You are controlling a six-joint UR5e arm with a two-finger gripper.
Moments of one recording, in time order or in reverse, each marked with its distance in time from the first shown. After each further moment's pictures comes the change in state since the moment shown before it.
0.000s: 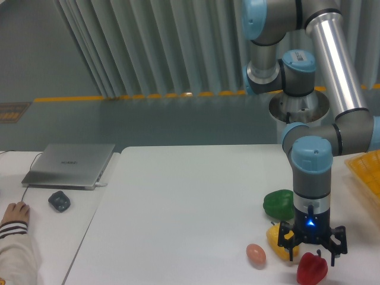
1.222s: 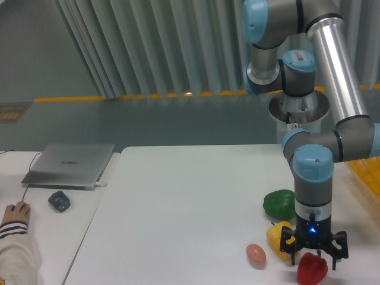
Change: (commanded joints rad) arm -0.002 -0.025 -0.003 0.002 0.011 -0.011
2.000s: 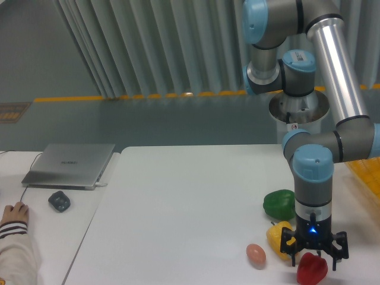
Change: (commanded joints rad) arm 0.000 0.000 0.003 0.017 0.011 -0.035
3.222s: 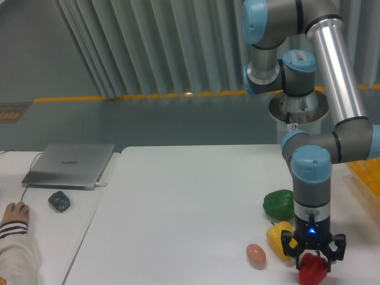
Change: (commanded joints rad) arm -0.003 0.002 -0.005 -0.003 -0.002 0.014
